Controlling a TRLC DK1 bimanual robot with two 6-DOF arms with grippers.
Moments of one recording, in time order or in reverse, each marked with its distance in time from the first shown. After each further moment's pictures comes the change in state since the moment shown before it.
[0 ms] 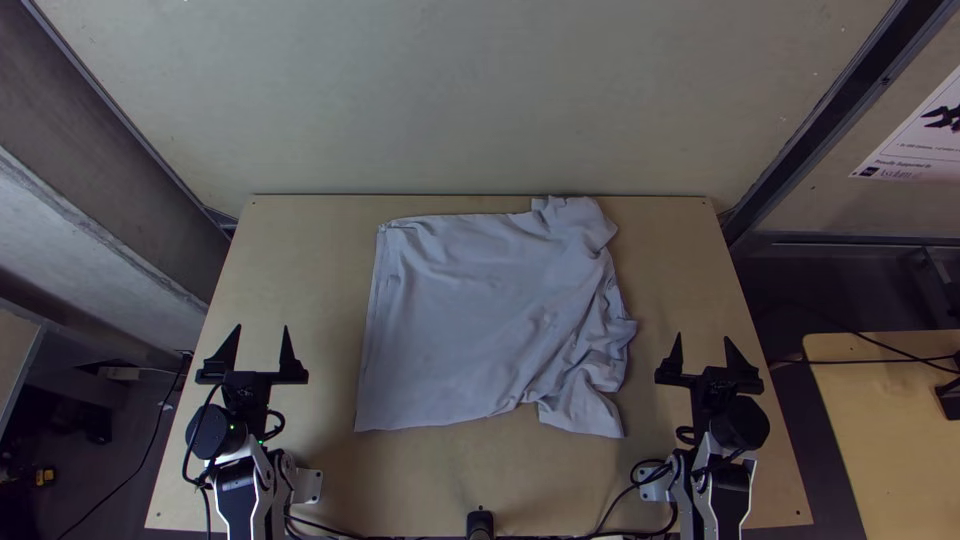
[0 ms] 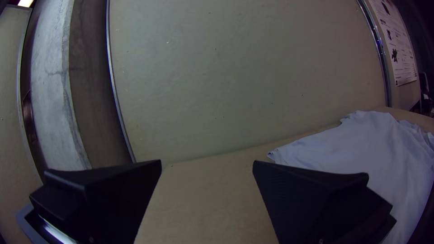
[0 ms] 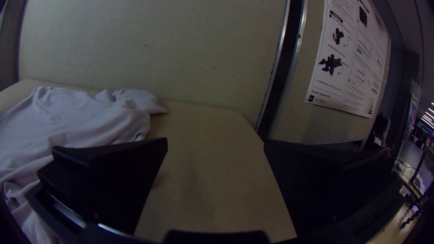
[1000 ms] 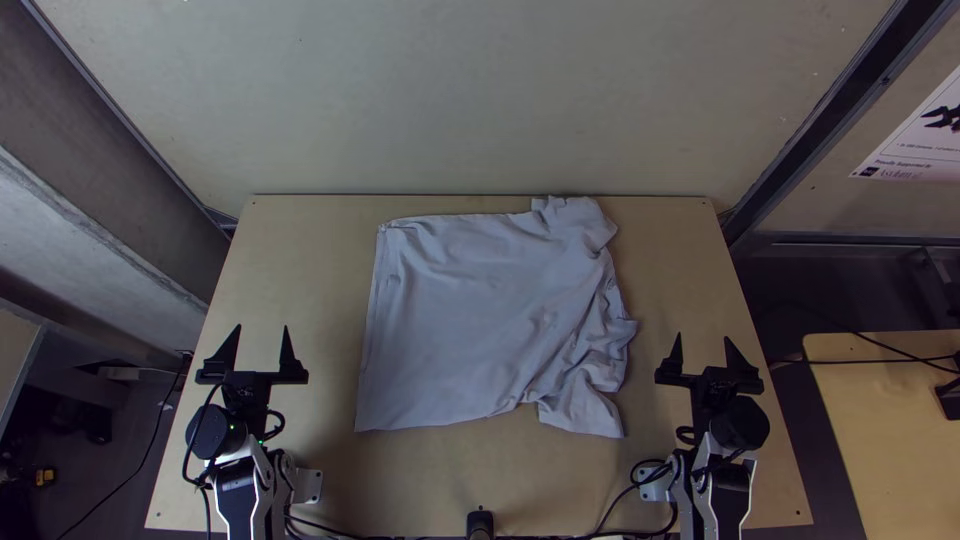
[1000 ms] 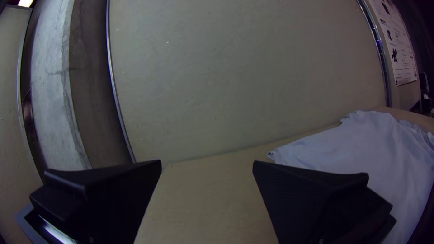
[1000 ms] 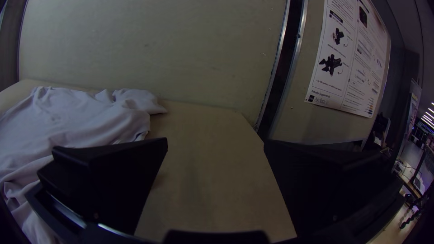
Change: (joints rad) left arm 0.000 0.000 0.000 0.000 0.000 0.000; right arm 0.000 0.000 0.000 0.000 0.000 0.000
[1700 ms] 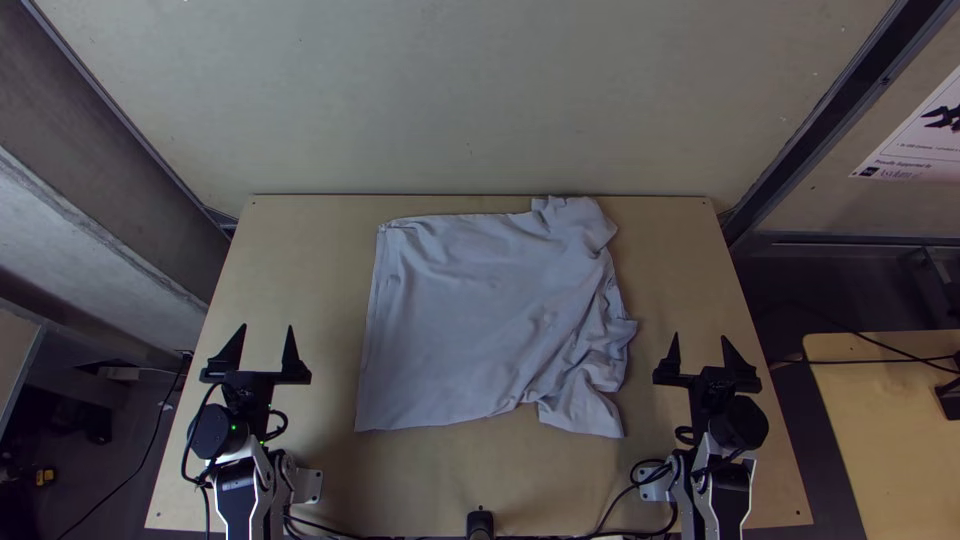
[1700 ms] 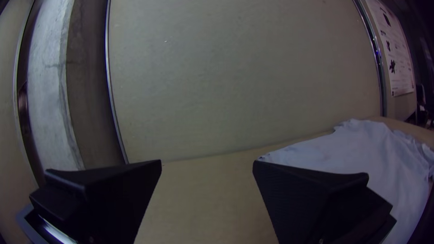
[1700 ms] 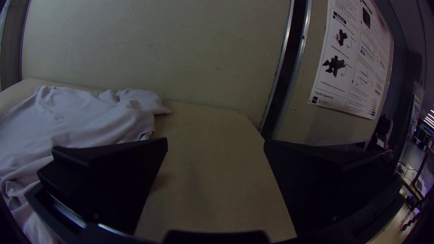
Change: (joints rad) left arm -0.034 0.000 0.000 0.000 0.000 -0.064; right arm 0.022 0.000 0.000 0.000 0.000 0.000
